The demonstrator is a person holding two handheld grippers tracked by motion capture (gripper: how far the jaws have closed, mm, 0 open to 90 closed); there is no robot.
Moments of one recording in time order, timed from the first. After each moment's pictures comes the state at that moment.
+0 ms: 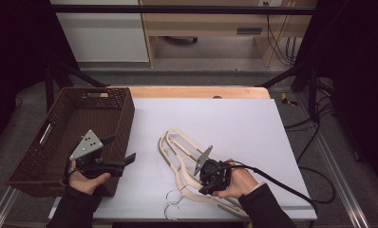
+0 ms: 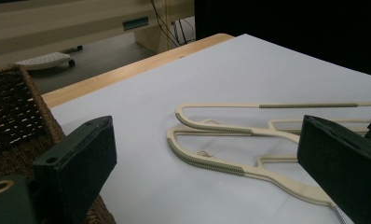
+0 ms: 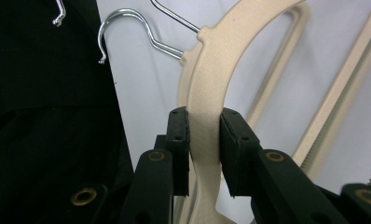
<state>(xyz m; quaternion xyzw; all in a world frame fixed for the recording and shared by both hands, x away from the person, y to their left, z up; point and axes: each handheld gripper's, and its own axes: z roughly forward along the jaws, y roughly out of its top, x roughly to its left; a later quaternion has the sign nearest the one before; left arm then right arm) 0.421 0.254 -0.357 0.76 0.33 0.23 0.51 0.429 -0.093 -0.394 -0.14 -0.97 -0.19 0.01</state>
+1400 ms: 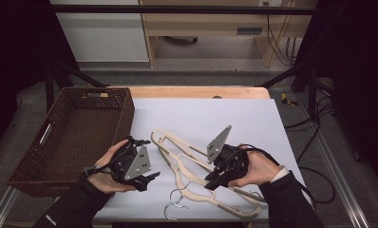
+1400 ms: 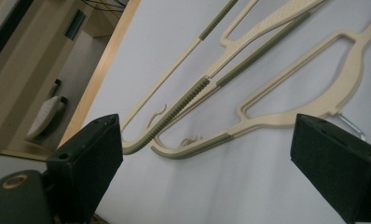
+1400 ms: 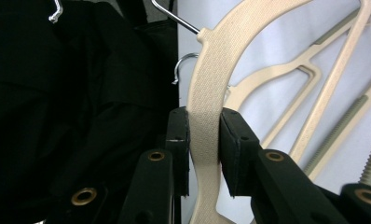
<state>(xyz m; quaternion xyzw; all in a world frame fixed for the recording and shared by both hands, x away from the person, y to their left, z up) 0.411 0.166 -0.345 0.90 0.05 0.30 0.30 0.431 -0.120 -0.322 -0.05 -0.96 -0.27 0.09</state>
